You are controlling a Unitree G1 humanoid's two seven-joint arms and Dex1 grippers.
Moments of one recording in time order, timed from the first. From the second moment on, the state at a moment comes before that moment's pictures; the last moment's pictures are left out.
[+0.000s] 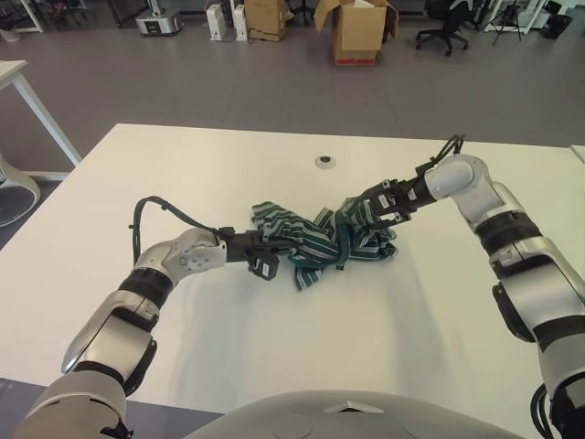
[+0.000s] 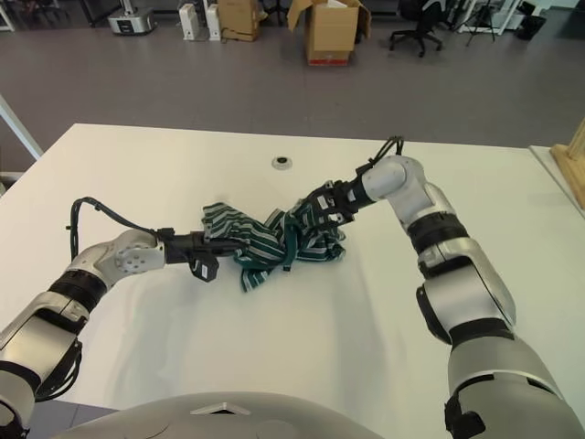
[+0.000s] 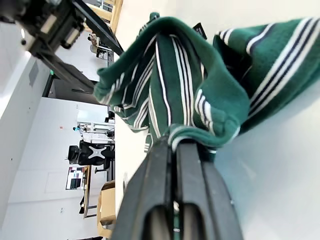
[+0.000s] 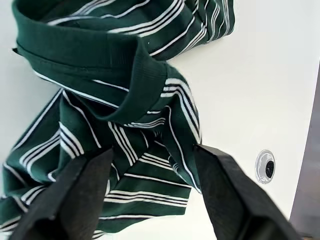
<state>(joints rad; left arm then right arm) -0.56 0.56 -0.48 0.70 0.59 -1.07 -0.43 -0.93 -0.57 0.46 0.88 -0.24 -0.56 1.30</state>
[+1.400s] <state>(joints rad) -0.85 0.51 -0.07 0.49 -0.43 -0.37 -0.86 -1.03 -0.65 -0.32 0.64 0.57 0.38 1.21</state>
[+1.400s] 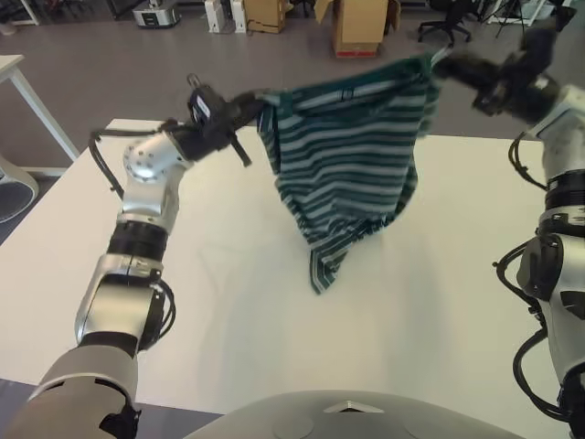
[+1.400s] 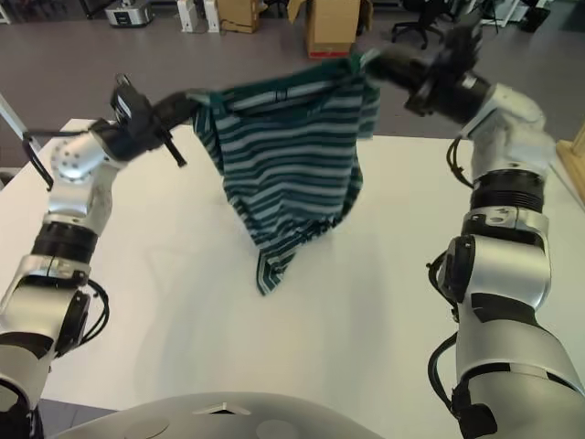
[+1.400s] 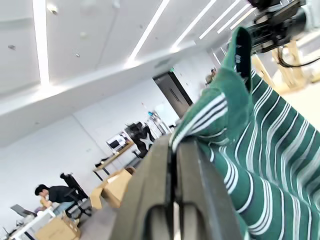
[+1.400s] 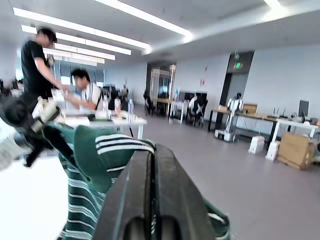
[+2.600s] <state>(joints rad) -0.81 0.86 -0.19 0.02 -0.65 0.51 -1.29 -0.42 -1.02 -0.22 -0.29 1.09 0.84 0.79</state>
